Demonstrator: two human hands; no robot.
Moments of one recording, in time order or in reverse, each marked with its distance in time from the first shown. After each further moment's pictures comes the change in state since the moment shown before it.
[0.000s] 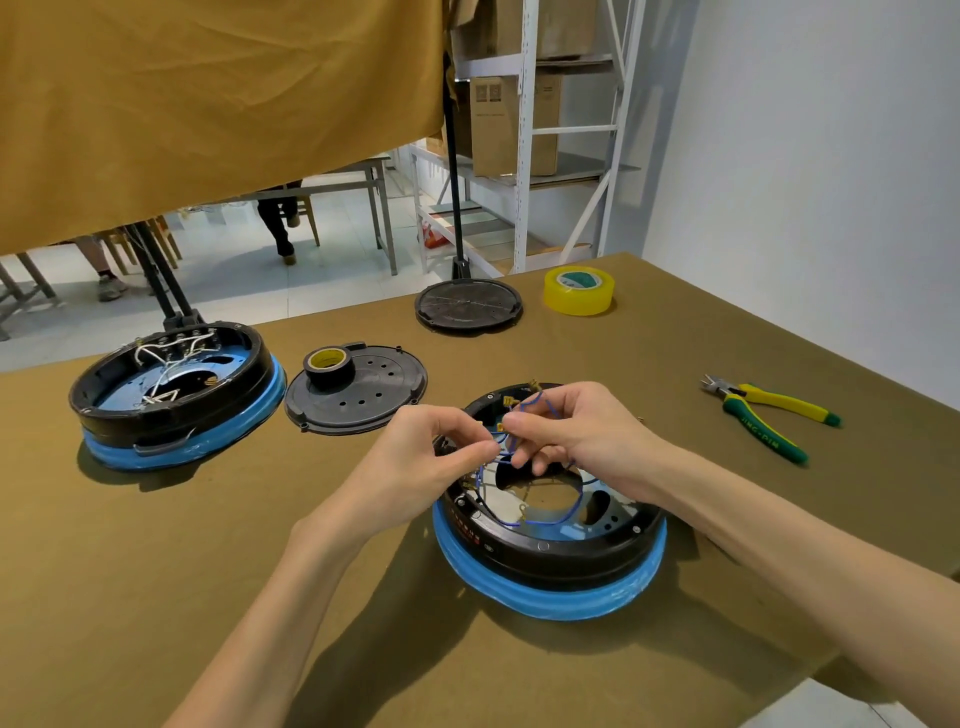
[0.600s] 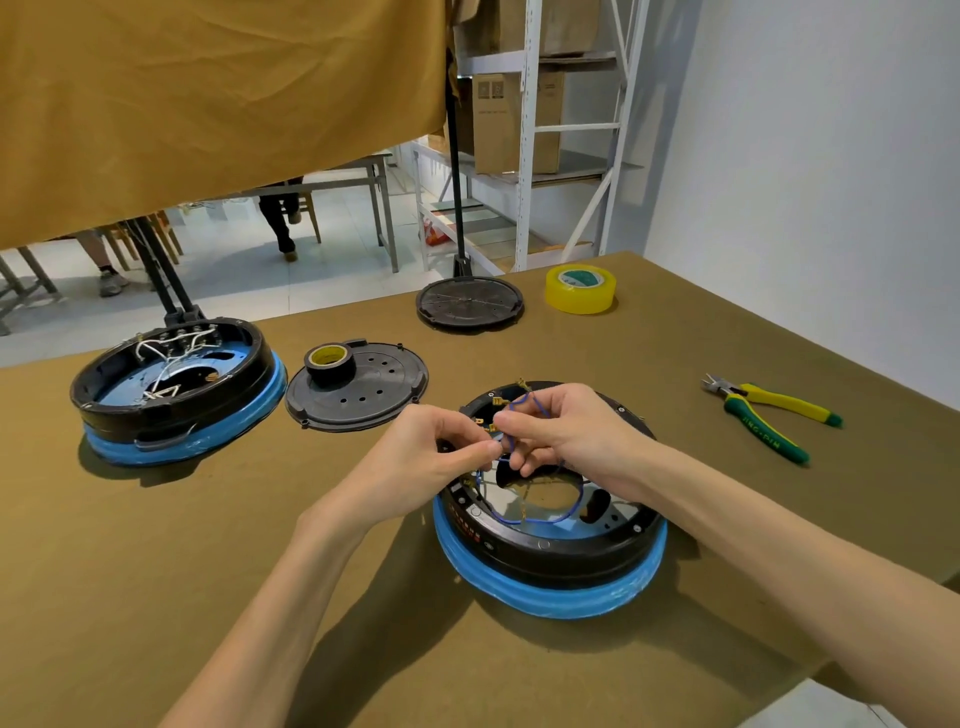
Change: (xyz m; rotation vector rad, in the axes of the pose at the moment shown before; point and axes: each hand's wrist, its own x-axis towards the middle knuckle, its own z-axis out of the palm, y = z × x) left_hand 0.004 -0.008 0.000 -0.044 -0.079 -0.042; right_hand 0.006 0.004 0.005 0.009 -0.021 0.066
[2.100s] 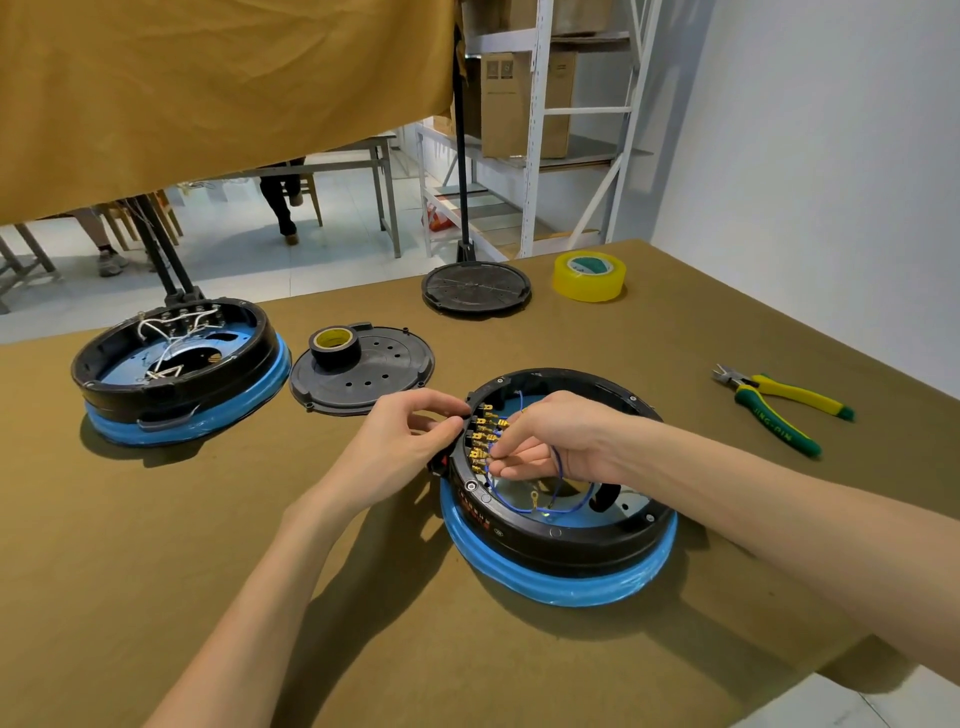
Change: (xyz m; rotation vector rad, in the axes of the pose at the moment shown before) left_hand -0.004 -0.031 -0.010 -0.019 0.155 -0.112; right_hand 0.018 -0.012 0.021 0.044 0.052 0.538
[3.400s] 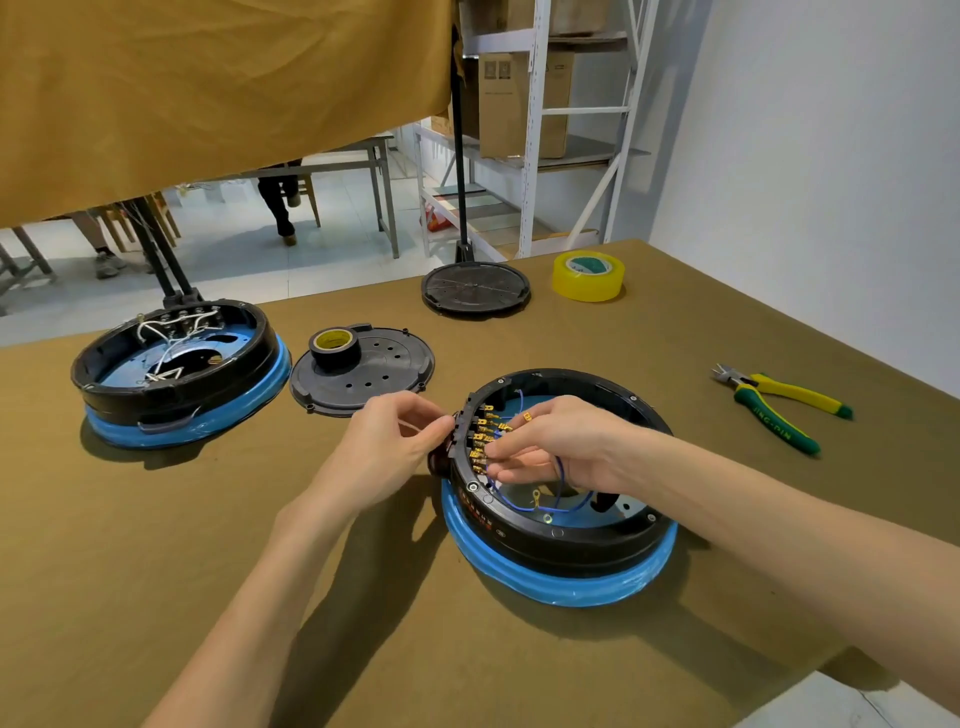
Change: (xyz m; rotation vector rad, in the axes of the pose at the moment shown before) left_hand -0.005 0.001 -0.007 0.158 0.065 -0.104; right_hand -0.011 0.005 0.004 0.072 -0.001 -0.051
